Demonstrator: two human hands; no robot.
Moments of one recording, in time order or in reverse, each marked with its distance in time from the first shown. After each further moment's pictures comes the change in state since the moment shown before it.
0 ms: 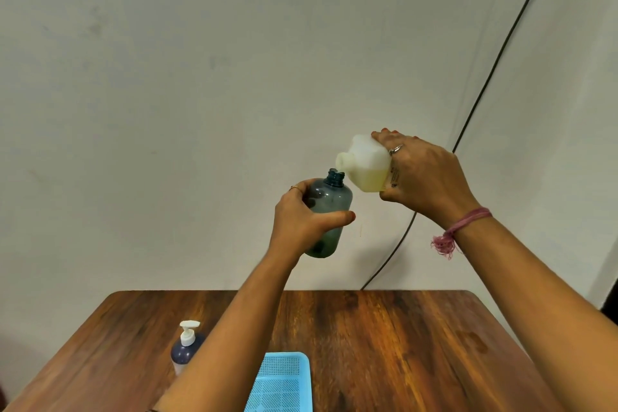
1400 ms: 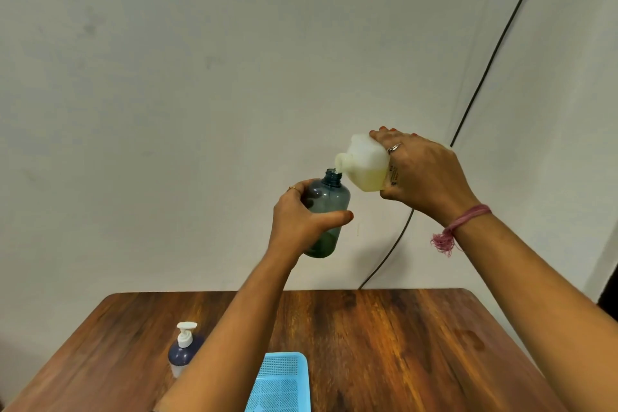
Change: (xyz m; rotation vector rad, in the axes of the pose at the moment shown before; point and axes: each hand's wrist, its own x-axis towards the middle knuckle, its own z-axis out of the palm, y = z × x) left_hand 0.000 0.000 0.004 -0.021 0.007 -0.005; right_hand 0.000 0.006 0.001 -0.035 0.077 -0.060
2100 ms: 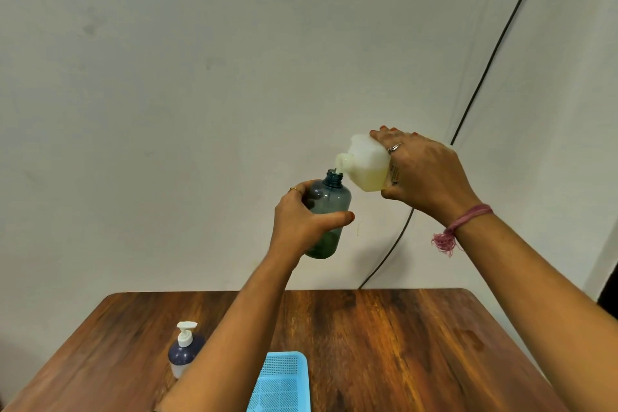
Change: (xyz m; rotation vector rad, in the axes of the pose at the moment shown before) left_hand -0.002 0.000 0.002 -0.001 -0.005 -0.009; right_hand 0.000 0.002 -0.003 -0.017 0.017 -0.018
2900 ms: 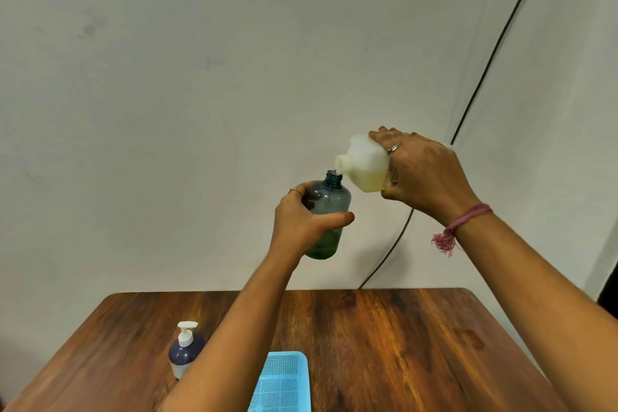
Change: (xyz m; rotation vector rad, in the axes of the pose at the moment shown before) left_hand 0.000 -0.002 0.001 0.009 0.002 0.000; right_hand -0.001 0.000 0.001 -0.007 -0.026 -0.005
